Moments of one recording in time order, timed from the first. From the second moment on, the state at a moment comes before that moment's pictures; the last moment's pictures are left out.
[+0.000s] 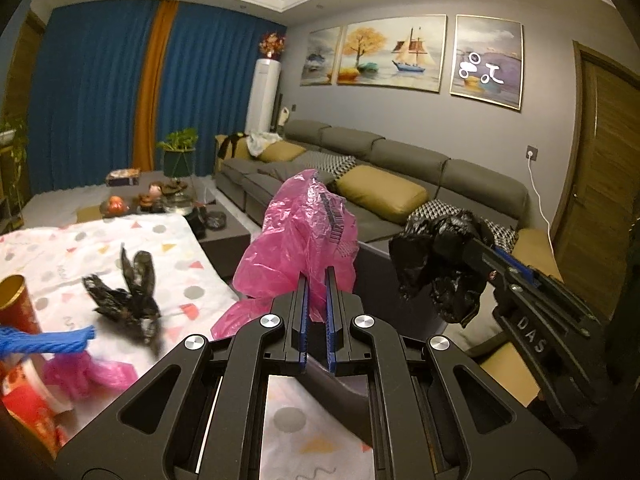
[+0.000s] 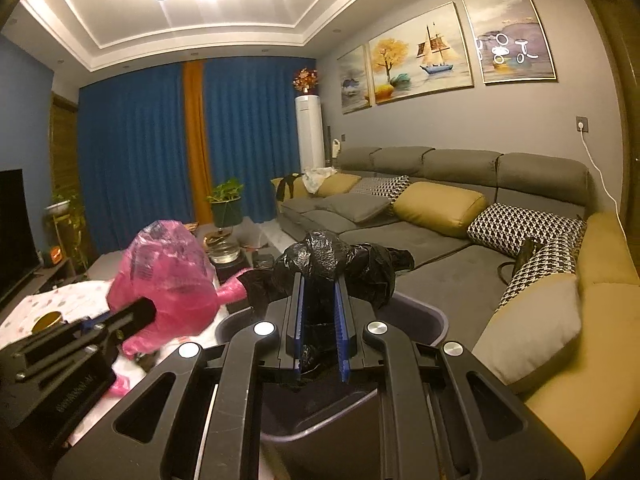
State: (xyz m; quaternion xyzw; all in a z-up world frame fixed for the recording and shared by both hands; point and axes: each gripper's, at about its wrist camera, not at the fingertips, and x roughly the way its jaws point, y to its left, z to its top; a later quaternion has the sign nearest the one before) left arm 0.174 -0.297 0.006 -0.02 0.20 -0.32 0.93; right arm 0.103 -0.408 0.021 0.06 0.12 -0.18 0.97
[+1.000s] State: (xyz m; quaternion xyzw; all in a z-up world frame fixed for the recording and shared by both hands) left arm 0.216 -0.324 -0.017 -0.01 0.22 -0.34 0.92; right arm 0.132 -0.433 0.015 0.07 0.13 -0.20 0.97
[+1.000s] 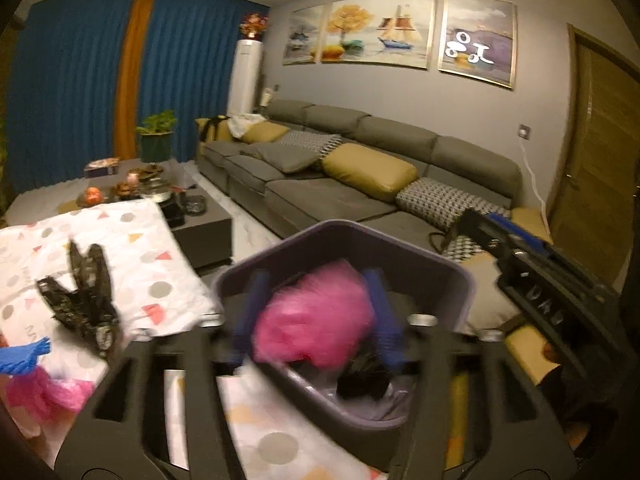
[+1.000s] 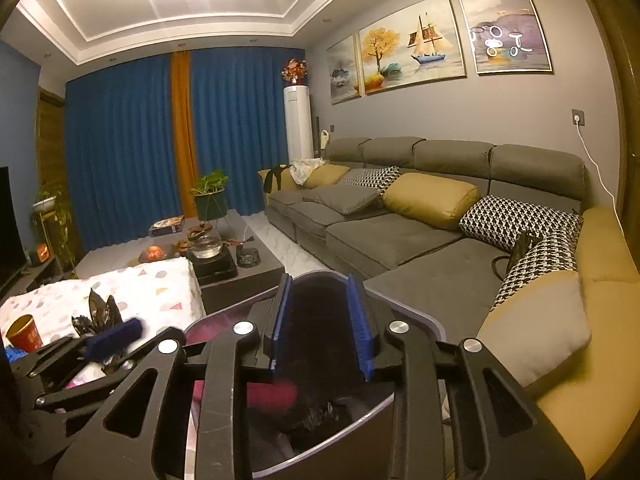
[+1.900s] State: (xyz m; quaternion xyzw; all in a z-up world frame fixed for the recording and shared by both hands) left arm 0.098 -0.154 -0.001 -0.02 0.19 -0.16 0.97; right arm 0.053 -0.341 0.010 0.09 0.14 -0.11 0.98
